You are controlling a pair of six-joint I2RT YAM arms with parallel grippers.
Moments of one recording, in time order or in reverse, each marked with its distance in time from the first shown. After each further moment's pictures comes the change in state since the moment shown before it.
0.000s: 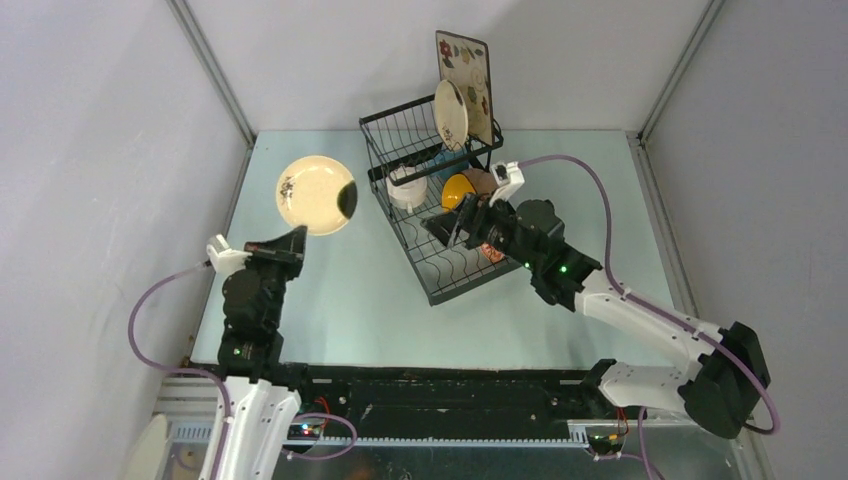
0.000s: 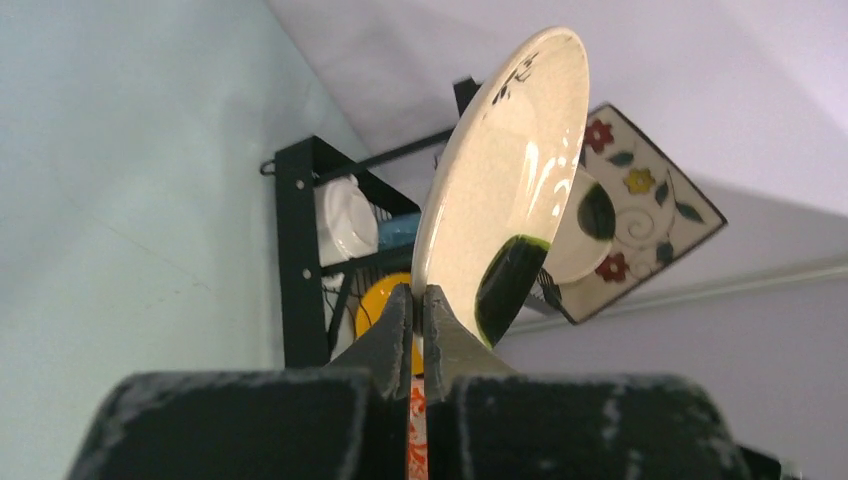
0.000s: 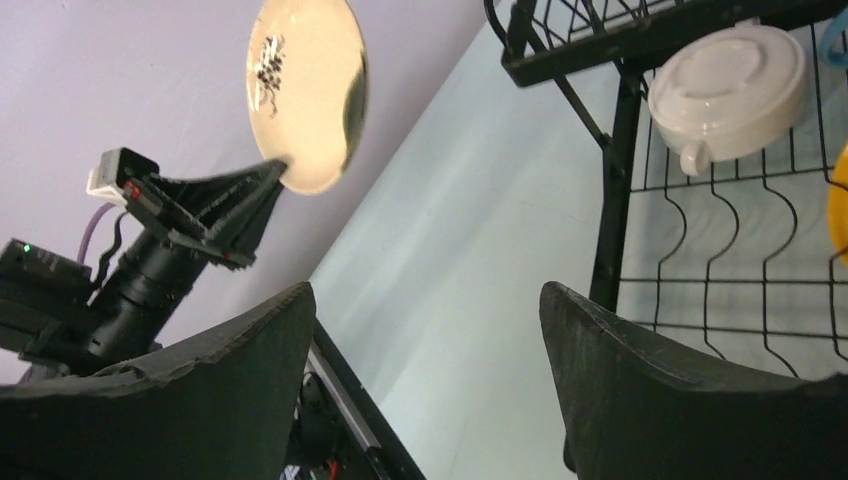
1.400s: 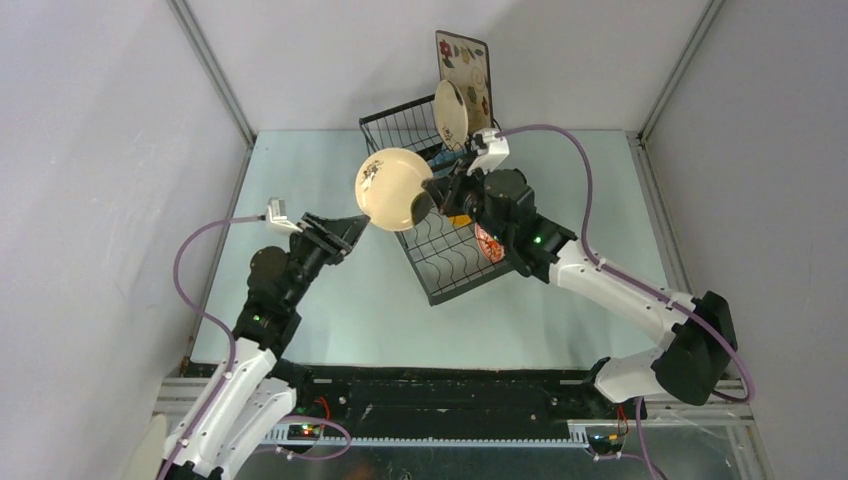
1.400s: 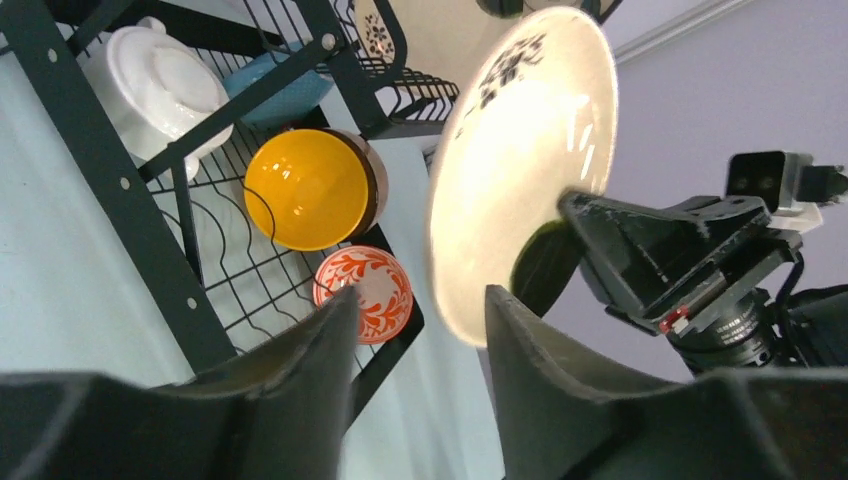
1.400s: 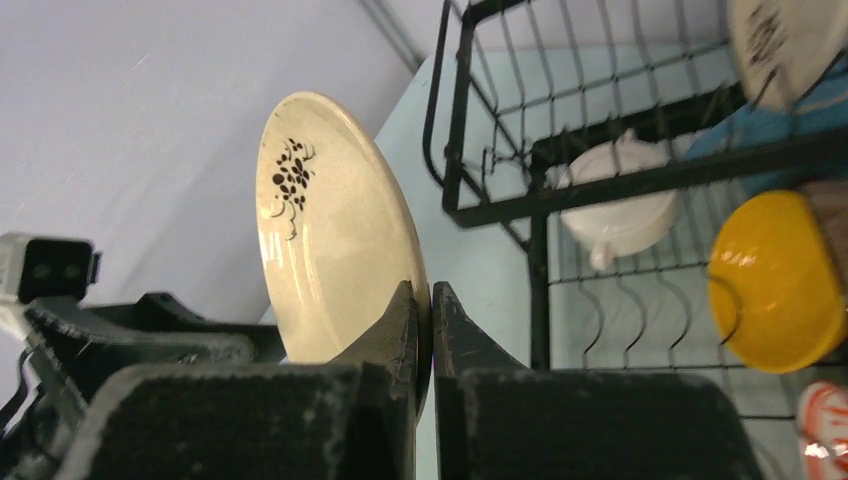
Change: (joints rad) left arm -0.268 0.267 0.027 0.322 0.267 0.113; right arm 0.041 0.227 0.288 -0.080 0.236 -0.082
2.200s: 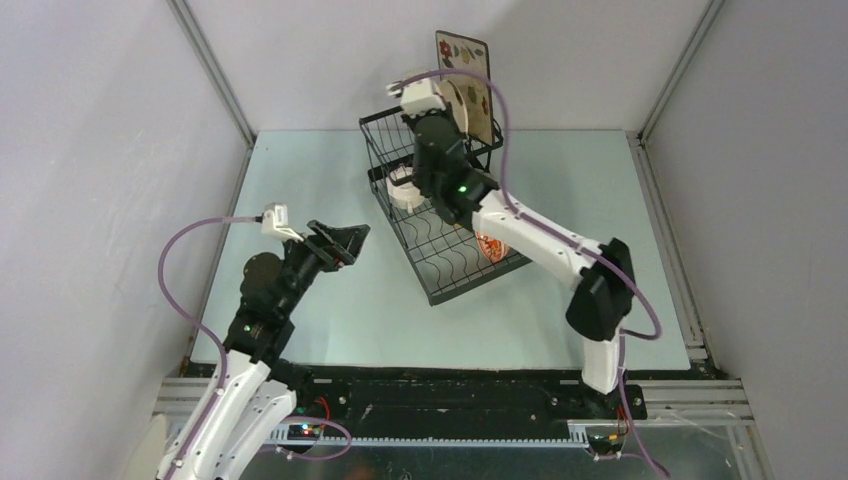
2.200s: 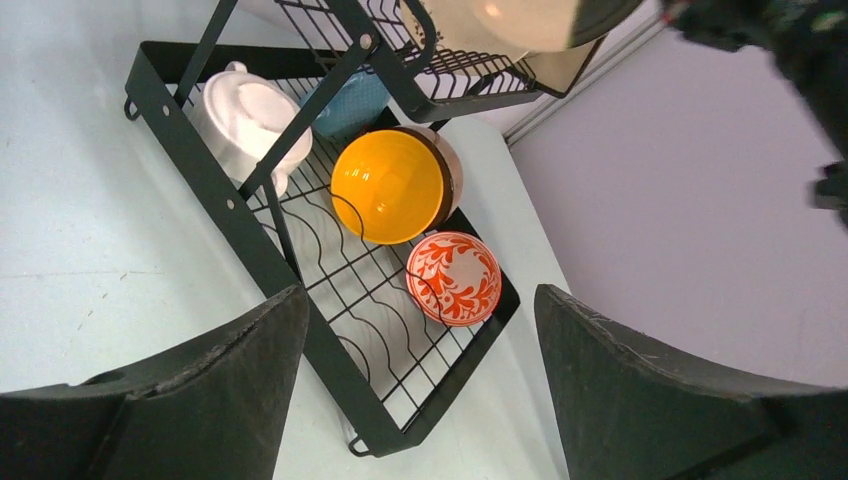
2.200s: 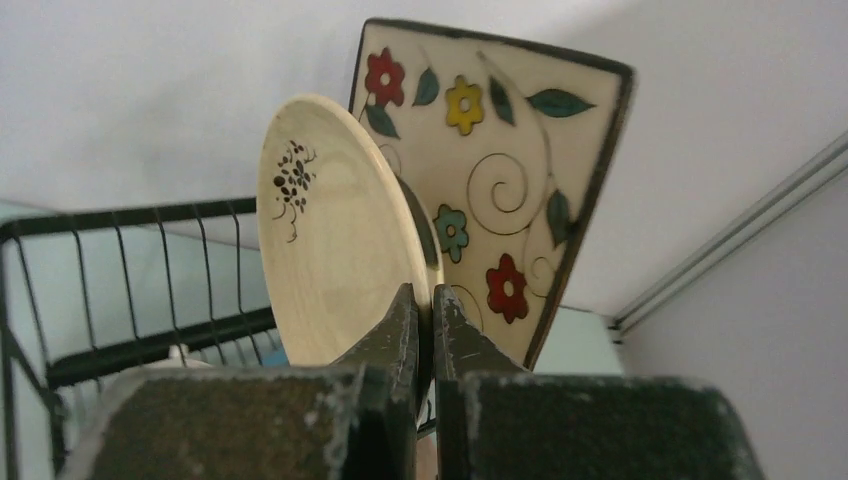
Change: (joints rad) left arm -0.001 -0.092 0.032 -0.181 -0.031 0.288; right arm 0.053 0.499 0.700 0.042 0.787 -1.025
